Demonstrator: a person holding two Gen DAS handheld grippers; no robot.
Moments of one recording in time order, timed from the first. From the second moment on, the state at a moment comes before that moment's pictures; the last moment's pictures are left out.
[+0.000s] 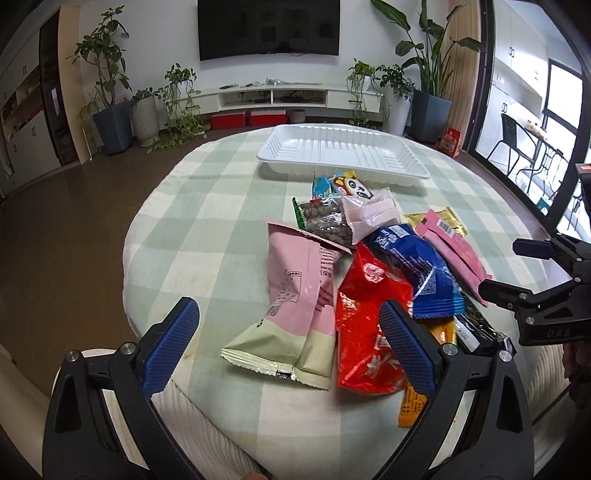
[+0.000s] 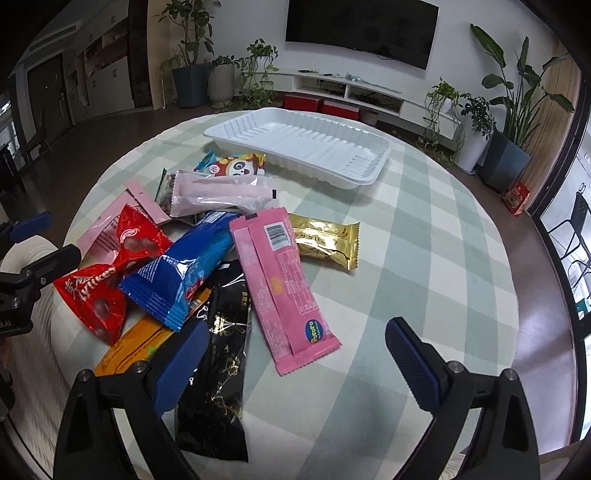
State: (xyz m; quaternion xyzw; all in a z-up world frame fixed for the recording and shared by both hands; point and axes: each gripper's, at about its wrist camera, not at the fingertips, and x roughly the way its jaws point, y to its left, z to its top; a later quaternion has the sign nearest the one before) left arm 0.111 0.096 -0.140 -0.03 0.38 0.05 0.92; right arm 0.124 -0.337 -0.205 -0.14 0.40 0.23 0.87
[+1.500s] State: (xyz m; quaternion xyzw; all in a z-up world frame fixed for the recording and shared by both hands) left arm 0.182 0.125 -0.195 -0.06 0.43 0.01 0.90; right arm 0.170 -0.336 -0.238 -0.12 0.41 0.27 0.86
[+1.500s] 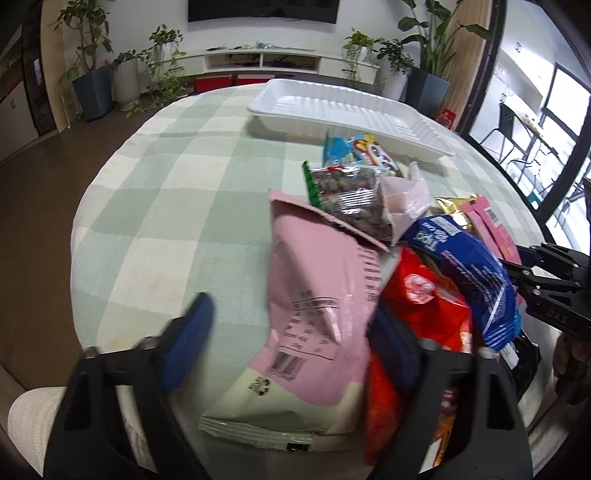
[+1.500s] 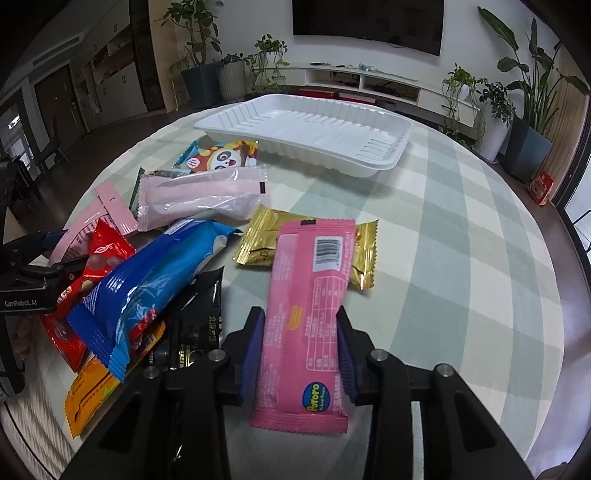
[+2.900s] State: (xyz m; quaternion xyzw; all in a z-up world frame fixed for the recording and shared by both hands) left arm 0.228 0.146 -0.114 -0.16 0.39 -0.12 0.90; right arm 0.258 -0.370 -0.212 0.30 0.44 0.41 0.74
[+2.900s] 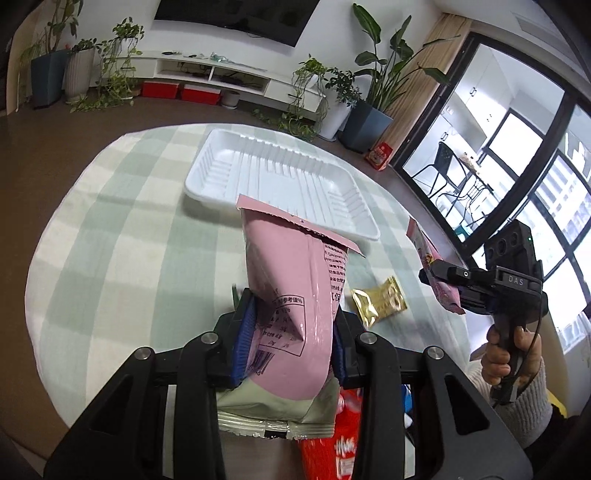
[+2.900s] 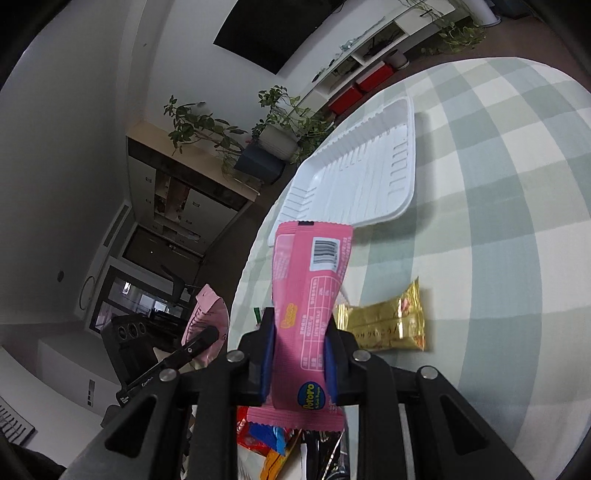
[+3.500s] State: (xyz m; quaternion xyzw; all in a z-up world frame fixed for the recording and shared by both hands) left arm 0.393 0.159 -0.114 -0.16 0.42 -0.14 0.88; right arm 0.396 -0.332 -0.209 0.31 0.46 0.40 0.73
